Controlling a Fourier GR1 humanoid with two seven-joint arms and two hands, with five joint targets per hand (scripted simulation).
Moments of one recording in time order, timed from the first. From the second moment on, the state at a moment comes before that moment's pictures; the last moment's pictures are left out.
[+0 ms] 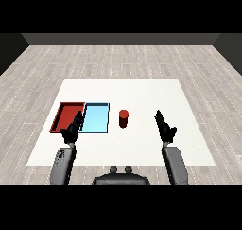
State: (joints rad) left arm -0.01 0.12 0.00 -1.59 0.02 -0.02 -0.02; right arm -0.03 -0.09 0.04 -1.56 -0.03 -0.01 -0.02
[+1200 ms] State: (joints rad) left arm -0.03 0.06 0.05 -1.59 0.03 -0.04 -0.41; right arm -0.11 -0.09 -0.07 -1.45 -0.08 0.11 -0.39
